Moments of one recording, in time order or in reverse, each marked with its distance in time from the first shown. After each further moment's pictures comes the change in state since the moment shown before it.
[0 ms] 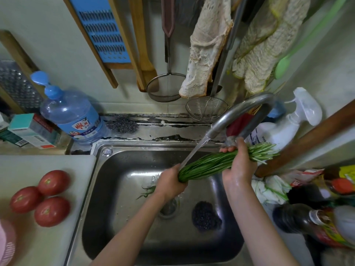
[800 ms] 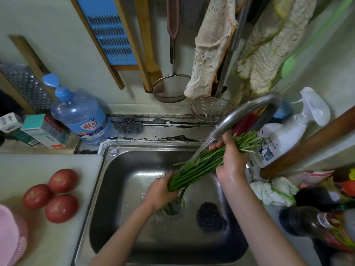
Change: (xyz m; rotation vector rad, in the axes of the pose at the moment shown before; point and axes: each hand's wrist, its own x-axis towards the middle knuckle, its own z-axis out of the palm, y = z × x) left_hand -0.025 -0.035 -0.019 0.092 -0.092 -0.062; right_hand -0.014 0.007 0.022 -0.136 -0.115 0.104
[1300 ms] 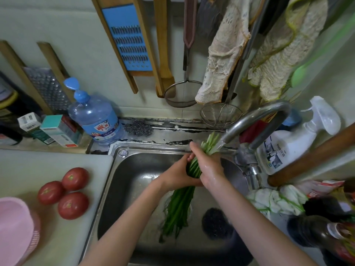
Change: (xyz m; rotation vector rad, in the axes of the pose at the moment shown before) left_hand 0.011 0.059 -0.052 -0.422 -0.247 0.121; right_hand -0.011 0.048 0.027 -0.539 -0.133 0.128
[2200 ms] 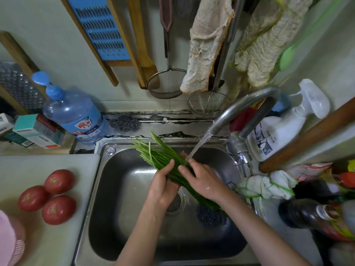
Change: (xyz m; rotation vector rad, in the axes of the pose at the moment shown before) left_hand 0.000 -0.039 0.038 -1.414 0.273 -0.140; right_hand 0.007 0.039 -0.059 -1.033 -0.460 -0.500
